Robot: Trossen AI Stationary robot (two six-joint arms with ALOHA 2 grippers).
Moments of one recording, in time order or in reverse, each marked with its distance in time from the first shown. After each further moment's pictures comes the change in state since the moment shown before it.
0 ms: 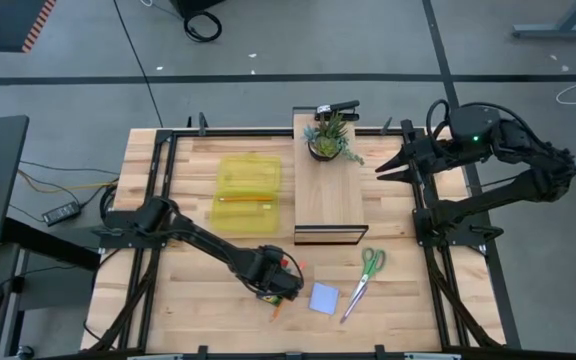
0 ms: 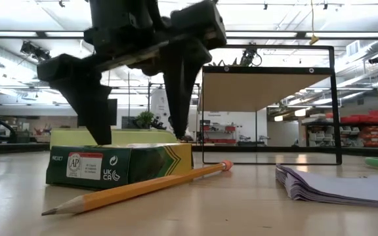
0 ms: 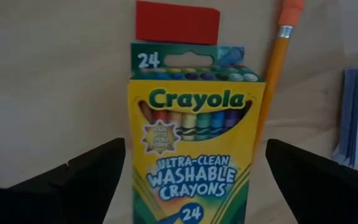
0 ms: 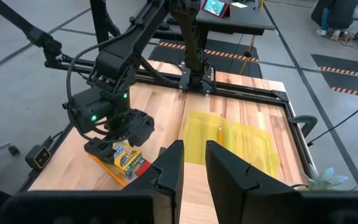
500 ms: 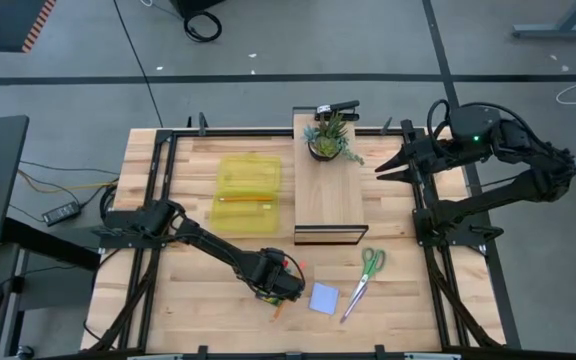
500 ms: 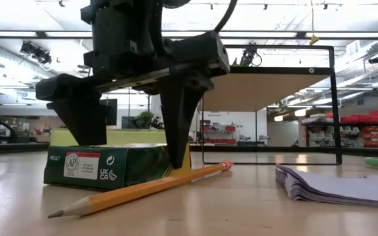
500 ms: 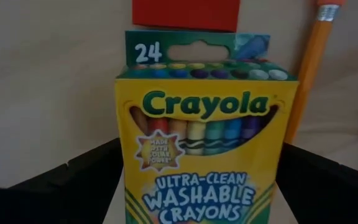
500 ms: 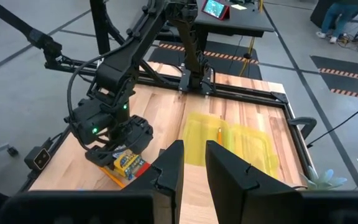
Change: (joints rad) left arm 0.001 0.058 0.001 0.015 0.038 0.014; right arm 0.000 0.000 0.000 0.007 0.000 0.000
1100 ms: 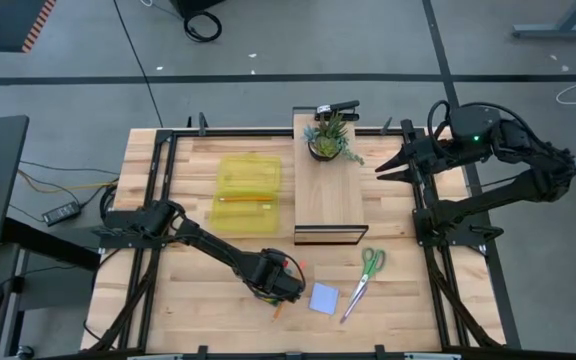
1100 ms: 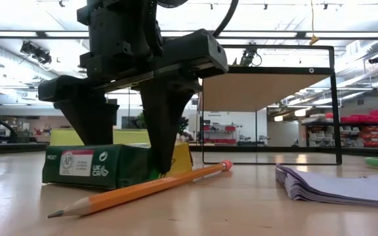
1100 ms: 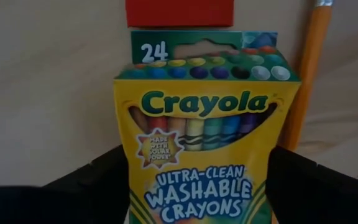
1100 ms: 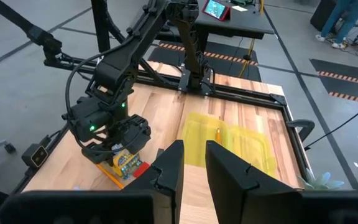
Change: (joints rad) left arm -0.001 0.001 -0.001 -0.001 -0.014 0.073; right arm 0.000 0.000 0.000 0.000 0.000 -0.021
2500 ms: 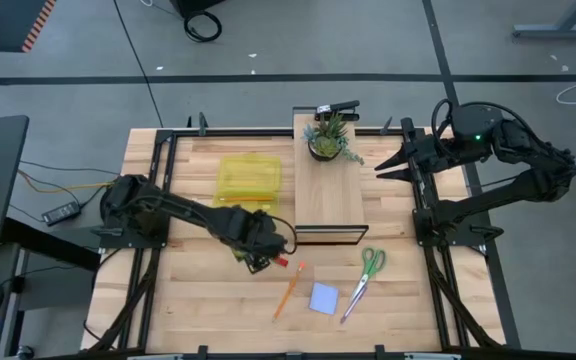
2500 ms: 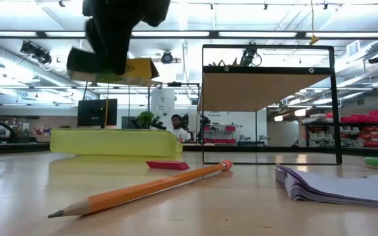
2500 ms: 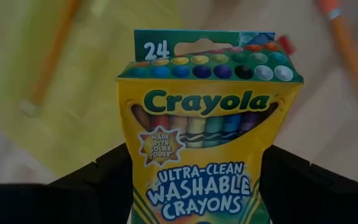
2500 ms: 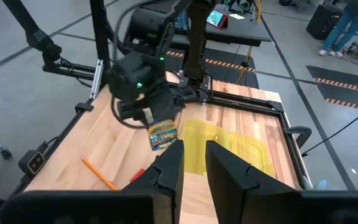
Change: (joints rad) left arm 0.137 -0.323 0.000 -0.441 -0.123 0.782; right arm 0.000 0.000 0.000 0.028 0.000 -0.003
